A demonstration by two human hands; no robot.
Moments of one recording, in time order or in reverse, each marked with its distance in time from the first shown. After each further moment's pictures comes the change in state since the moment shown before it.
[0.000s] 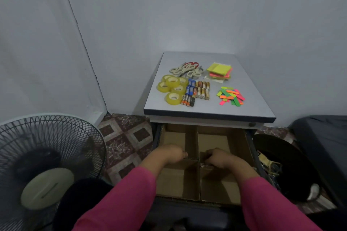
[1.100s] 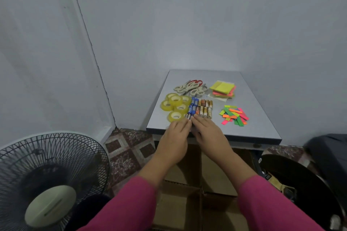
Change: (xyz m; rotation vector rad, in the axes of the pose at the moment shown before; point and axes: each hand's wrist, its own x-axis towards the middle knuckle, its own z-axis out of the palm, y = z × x) left_hand -0.010 0.015 -0.052 0.187 1.188 0.388; right_hand -0.025 -0.084 -0.071 -0.200 0.850 -0.686
